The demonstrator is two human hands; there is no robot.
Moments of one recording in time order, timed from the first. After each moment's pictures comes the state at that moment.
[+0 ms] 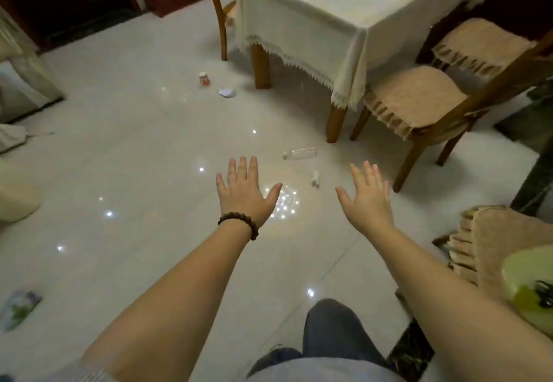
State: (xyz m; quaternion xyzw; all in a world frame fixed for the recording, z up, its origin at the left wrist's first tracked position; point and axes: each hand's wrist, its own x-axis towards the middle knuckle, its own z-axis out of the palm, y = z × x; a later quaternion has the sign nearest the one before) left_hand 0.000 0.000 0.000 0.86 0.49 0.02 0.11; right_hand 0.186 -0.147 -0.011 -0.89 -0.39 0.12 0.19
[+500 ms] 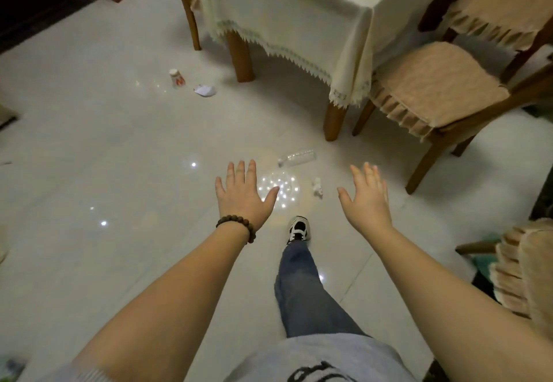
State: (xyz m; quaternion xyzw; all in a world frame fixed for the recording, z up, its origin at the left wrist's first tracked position) left_hand 0.141 0.187 -0.082 0.88 0.45 -0.06 0.10; right_hand 0.316 0.024 -0.105 -0.92 -0.32 0.14 0.19
